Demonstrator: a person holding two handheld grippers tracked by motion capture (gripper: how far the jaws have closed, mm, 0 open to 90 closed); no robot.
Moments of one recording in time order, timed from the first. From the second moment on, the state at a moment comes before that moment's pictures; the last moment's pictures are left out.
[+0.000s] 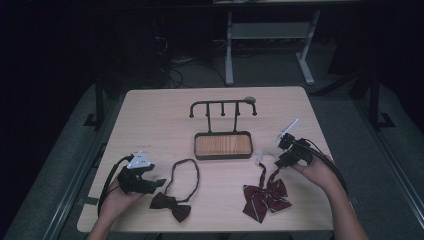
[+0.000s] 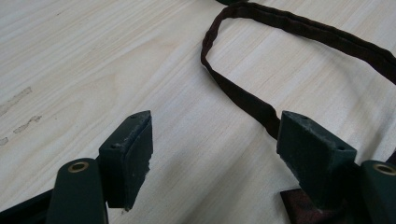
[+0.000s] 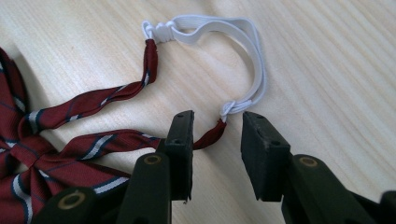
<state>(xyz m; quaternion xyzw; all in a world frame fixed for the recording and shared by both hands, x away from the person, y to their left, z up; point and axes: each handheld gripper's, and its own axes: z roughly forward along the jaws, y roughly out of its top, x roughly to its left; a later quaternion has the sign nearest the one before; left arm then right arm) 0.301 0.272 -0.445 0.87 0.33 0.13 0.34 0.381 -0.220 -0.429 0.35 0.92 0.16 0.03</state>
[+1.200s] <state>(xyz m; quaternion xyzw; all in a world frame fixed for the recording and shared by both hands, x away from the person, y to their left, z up) 0.301 0.271 -0.445 0.88 0.32 0.13 0.33 0.390 -0.208 -0.440 0.37 0.92 0.11 0.03</state>
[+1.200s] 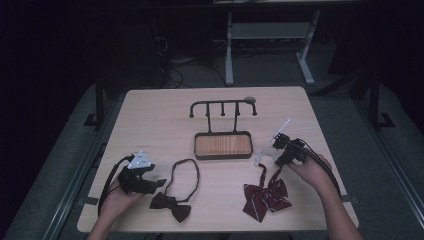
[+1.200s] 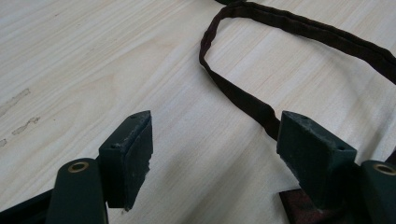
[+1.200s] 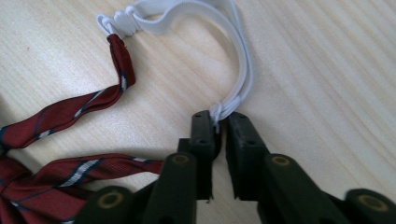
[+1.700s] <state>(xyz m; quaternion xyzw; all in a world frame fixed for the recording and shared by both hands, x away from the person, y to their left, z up) 0.301 0.270 -0.446 0.88 0.32 0.13 0.33 0.381 -0.216 -0.422 0.36 0.92 0.15 0.02</state>
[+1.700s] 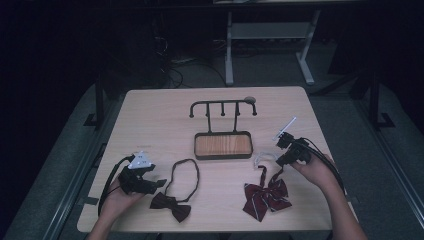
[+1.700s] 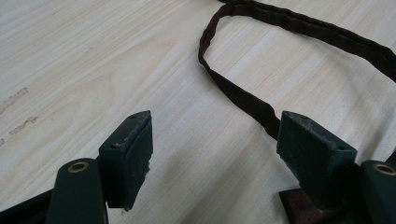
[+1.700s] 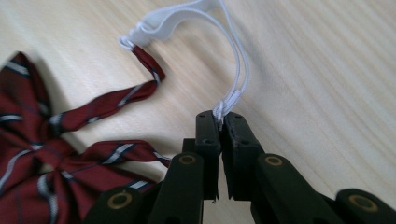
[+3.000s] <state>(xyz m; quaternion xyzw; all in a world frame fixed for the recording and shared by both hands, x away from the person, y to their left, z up) 0.301 0.269 -0.447 0.88 0.32 0.13 0.33 0.362 -0.190 -0.332 0.25 0.94 0.21 0.02</state>
